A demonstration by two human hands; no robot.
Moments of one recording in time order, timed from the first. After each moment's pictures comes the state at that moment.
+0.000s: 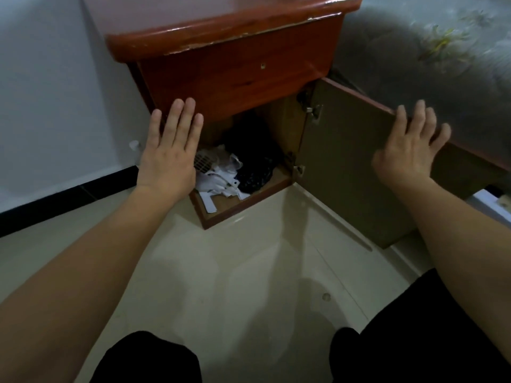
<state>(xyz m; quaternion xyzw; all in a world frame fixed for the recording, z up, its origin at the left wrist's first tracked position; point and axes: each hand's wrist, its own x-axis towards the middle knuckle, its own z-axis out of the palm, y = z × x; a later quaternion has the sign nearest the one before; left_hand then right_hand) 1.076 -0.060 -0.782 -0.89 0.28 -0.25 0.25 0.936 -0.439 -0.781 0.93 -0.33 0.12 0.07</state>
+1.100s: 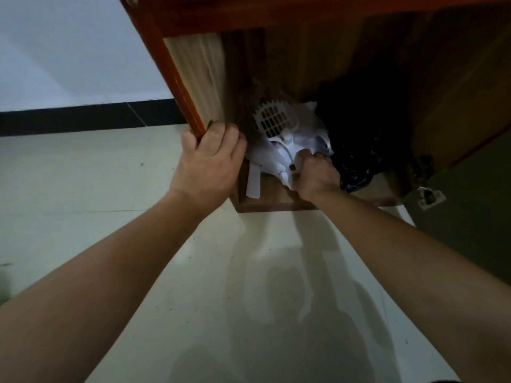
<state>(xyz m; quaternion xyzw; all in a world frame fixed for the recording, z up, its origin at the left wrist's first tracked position) 1.133 -0.069 -0.956 -0.91 0.17 -0.22 0.30 1.205 -0.274 -1.061 0.99 0.01 -0.09 -0.14</state>
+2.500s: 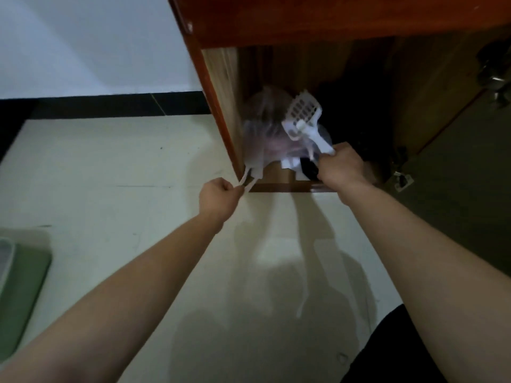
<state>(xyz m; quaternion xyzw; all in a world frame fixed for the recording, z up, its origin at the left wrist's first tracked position) 1.064 -0.094 -0.990 -0.83 -0.31 0.04 -0.46 1.137 -0.314 -0.963 0.90 -0.18 -0.13 -0.38</state>
